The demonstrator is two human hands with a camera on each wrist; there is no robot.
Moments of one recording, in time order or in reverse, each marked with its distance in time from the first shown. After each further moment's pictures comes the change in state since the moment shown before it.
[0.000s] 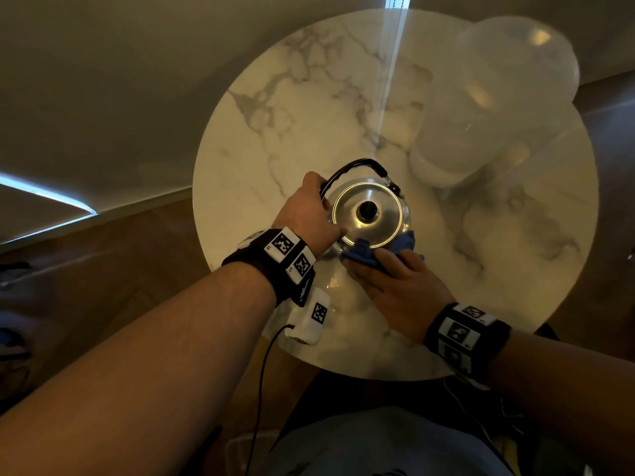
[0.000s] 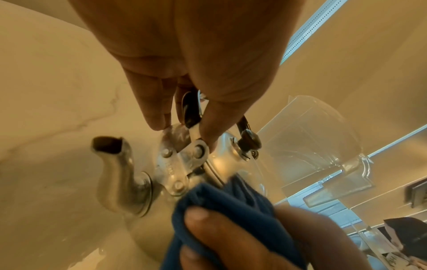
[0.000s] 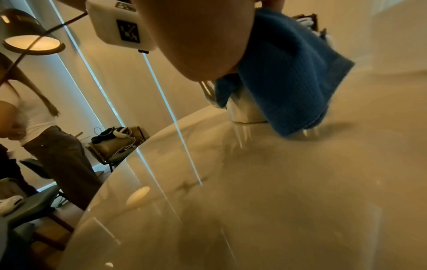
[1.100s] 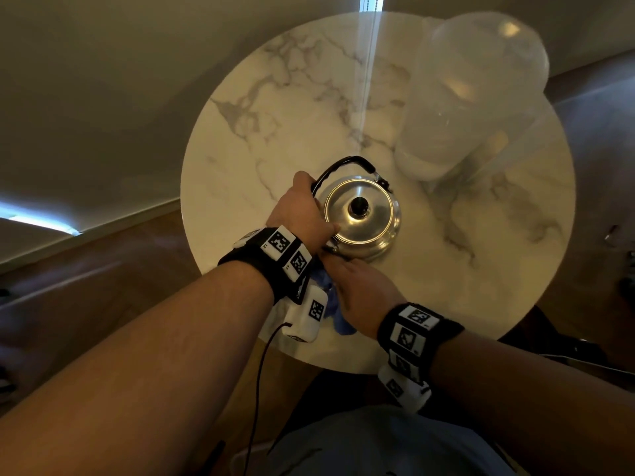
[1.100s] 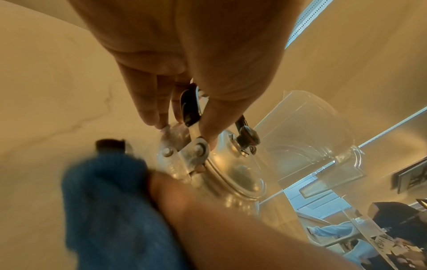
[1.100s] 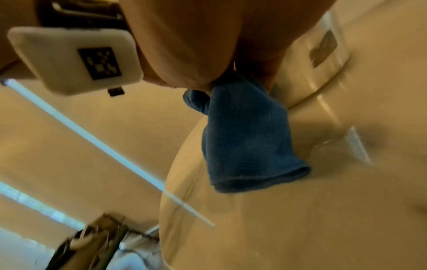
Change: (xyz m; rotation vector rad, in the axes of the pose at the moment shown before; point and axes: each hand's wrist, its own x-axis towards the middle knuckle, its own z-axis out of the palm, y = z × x) left_hand 0.000 0.005 -0.003 0.024 0.001 0.005; right_hand 0.051 -0.049 -0.010 0.804 -0.127 0.515
